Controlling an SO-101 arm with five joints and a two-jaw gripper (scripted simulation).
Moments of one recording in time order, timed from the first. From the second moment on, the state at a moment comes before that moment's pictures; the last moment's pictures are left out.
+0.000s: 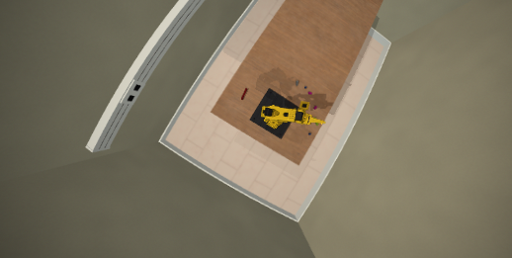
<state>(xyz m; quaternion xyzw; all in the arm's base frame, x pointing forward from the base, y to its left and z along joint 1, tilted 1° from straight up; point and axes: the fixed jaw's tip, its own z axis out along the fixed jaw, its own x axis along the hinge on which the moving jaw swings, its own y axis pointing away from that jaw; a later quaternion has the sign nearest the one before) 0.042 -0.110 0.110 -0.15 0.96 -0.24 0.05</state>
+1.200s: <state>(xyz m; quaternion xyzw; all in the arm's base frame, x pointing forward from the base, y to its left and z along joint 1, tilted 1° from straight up) 0.040 -0.111 0.107 -0.20 0.96 -0.22 0.03</state>
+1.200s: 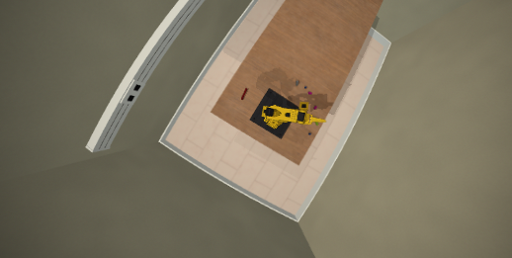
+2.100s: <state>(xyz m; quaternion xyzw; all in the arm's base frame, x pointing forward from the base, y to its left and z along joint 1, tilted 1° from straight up) 0.033 -0.147 0.115 -0.46 0.87 -0.15 -0.04</state>
